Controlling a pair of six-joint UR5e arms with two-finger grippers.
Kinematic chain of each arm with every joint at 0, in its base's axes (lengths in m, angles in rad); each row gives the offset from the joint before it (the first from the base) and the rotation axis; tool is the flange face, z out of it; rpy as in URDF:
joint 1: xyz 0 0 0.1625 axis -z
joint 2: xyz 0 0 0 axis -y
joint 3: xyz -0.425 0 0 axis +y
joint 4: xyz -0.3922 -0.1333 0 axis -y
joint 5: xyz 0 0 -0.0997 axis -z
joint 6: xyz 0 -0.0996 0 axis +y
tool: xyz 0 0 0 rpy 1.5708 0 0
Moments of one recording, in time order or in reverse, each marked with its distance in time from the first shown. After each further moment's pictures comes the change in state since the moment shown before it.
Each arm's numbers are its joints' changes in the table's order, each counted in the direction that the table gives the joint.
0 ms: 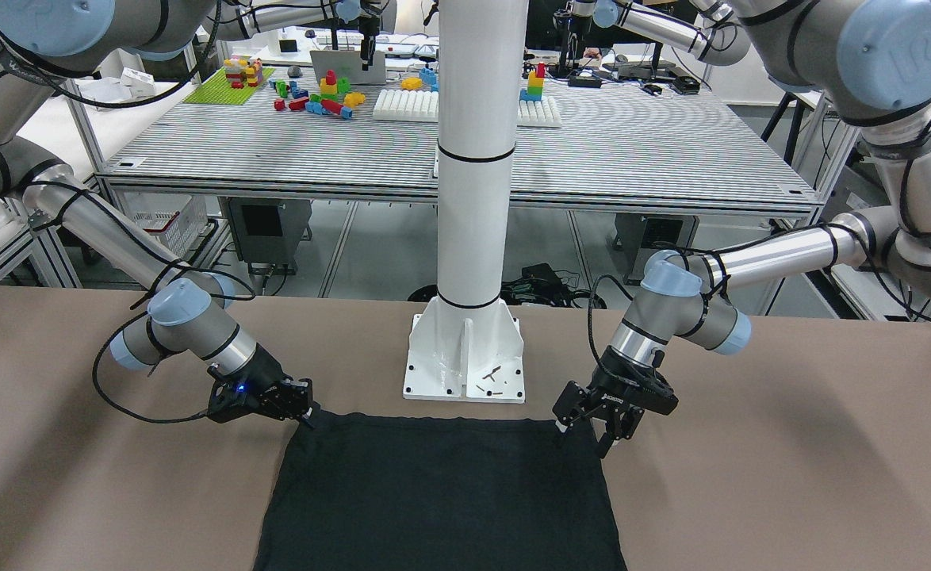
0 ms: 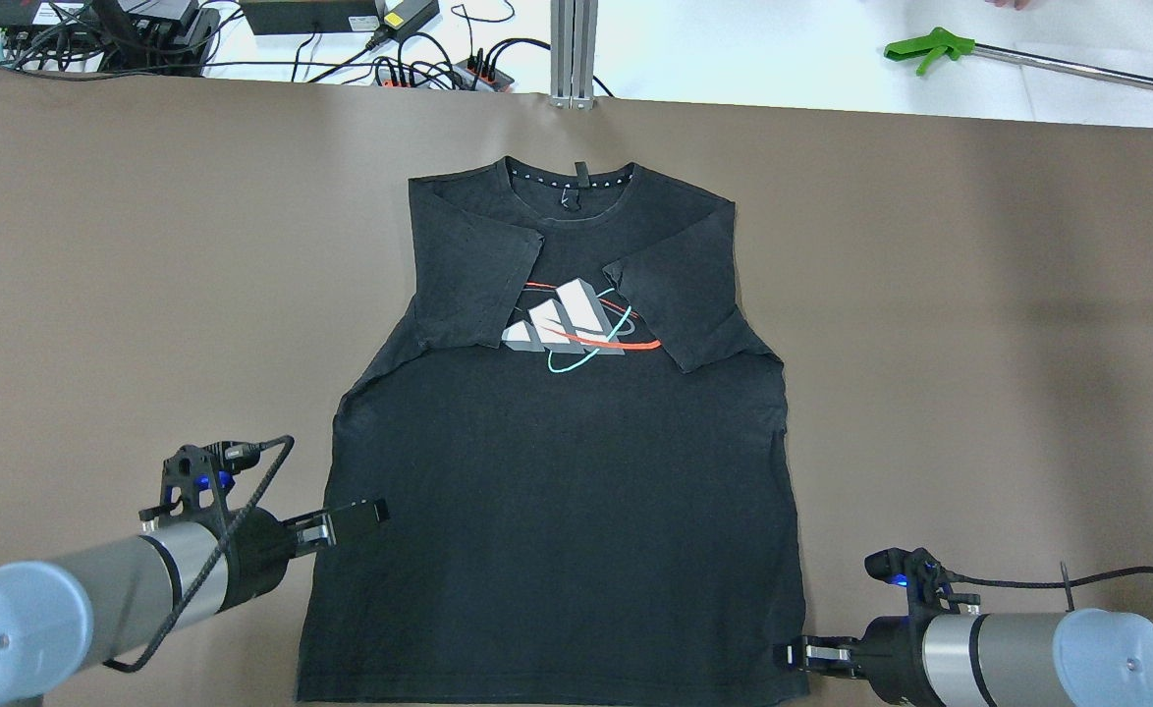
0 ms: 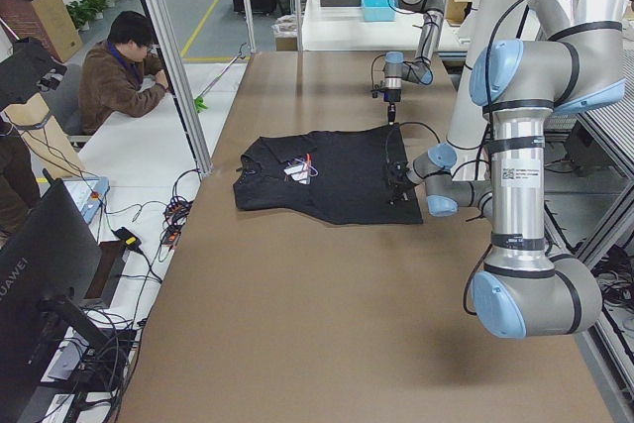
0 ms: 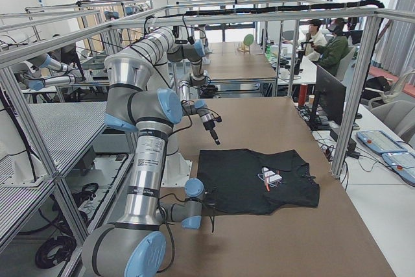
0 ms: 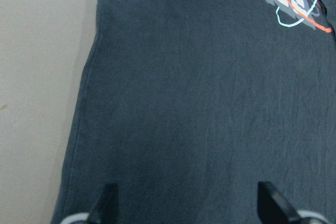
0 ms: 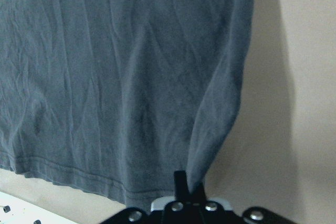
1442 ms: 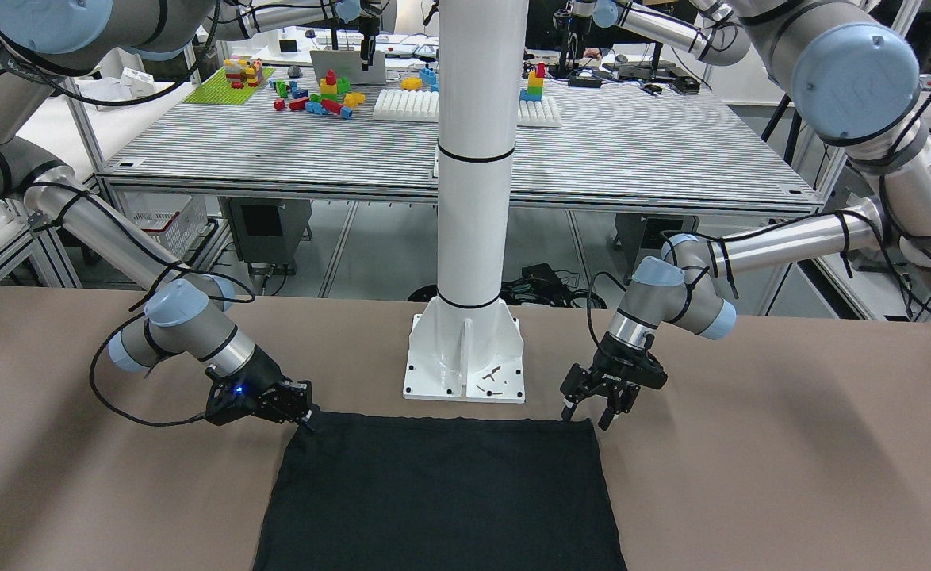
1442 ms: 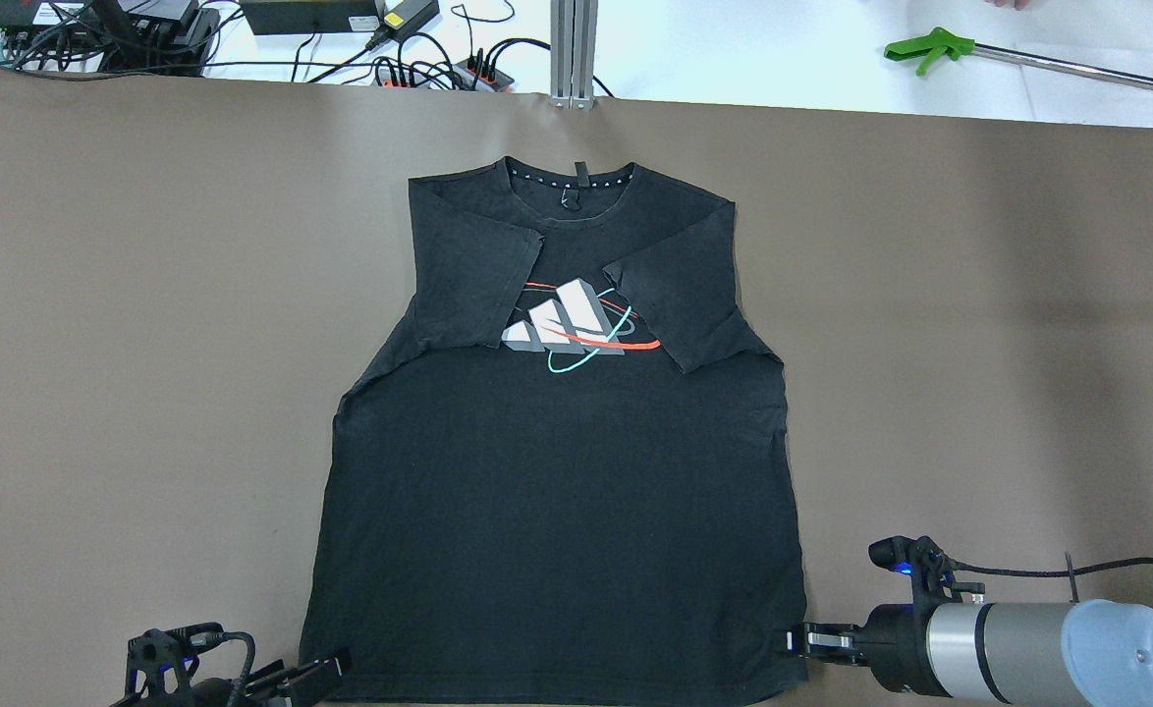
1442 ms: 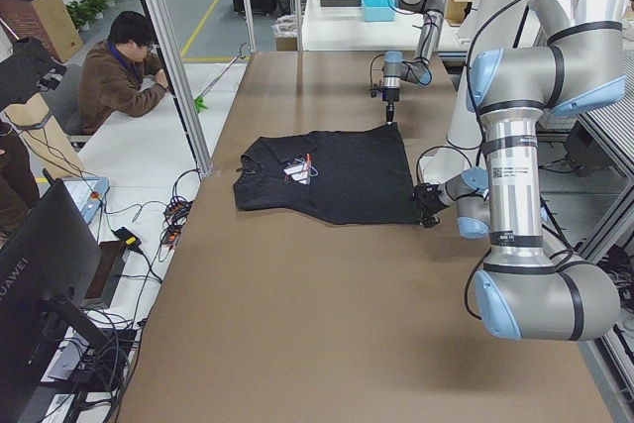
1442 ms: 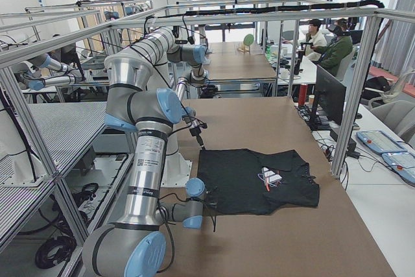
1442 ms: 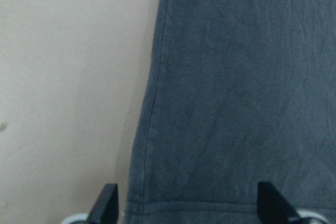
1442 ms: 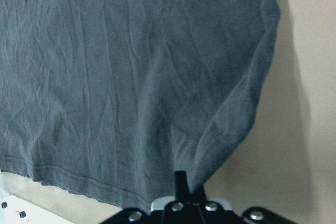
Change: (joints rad) left arm -0.263 0.108 -0.070 -0.100 0.246 0.115; right arm -0.014 0.008 0.003 0.006 0.000 0.008
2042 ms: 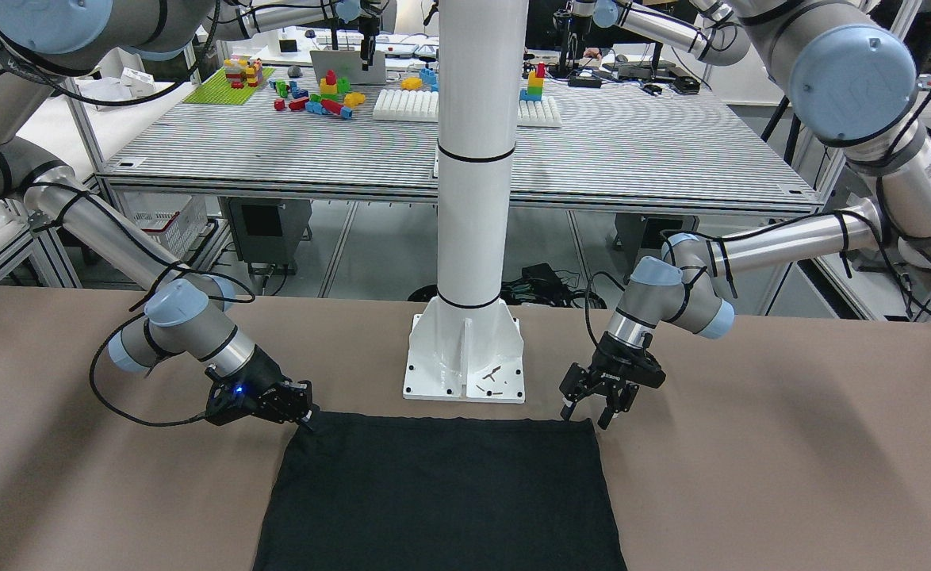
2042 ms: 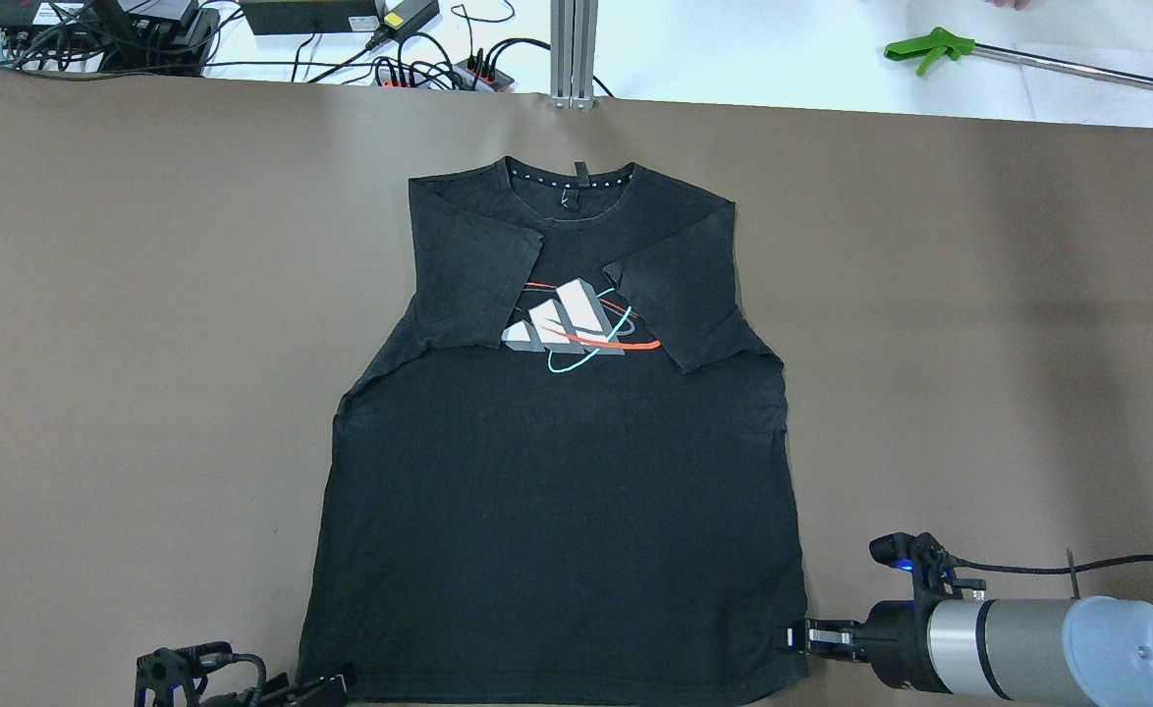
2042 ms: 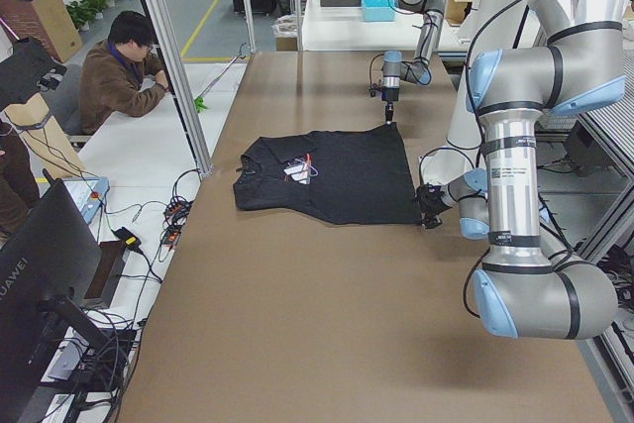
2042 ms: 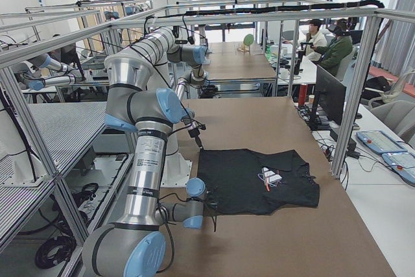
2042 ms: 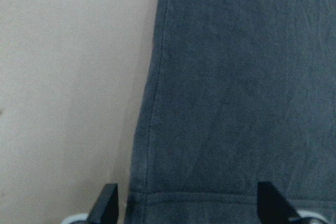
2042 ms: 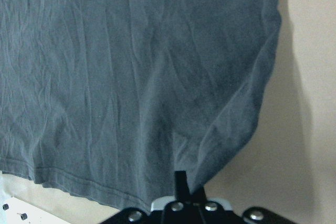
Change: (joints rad) left arm -0.018 -0.014 -0.020 0.003 0.017 -0.001; right arm -0.007 0.001 0.000 0.000 0.003 0.003
